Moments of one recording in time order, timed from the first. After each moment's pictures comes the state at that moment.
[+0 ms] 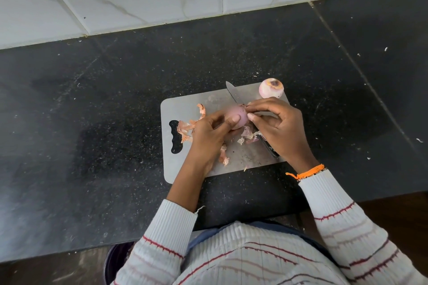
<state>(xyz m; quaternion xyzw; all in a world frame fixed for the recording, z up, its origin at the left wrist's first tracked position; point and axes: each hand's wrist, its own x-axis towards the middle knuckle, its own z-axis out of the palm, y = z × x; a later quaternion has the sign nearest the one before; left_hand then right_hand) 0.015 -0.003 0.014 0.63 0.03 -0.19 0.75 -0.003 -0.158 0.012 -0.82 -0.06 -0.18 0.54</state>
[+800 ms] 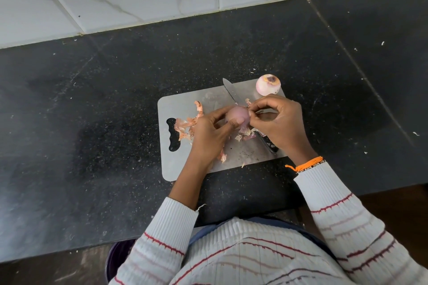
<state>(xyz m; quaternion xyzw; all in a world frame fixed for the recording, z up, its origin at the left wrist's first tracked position) 0.014 -0.008 0.011 0.73 -0.04 -0.13 0.67 0.001 -0.164 0.008 -0.86 -0.02 -0.18 0.48</state>
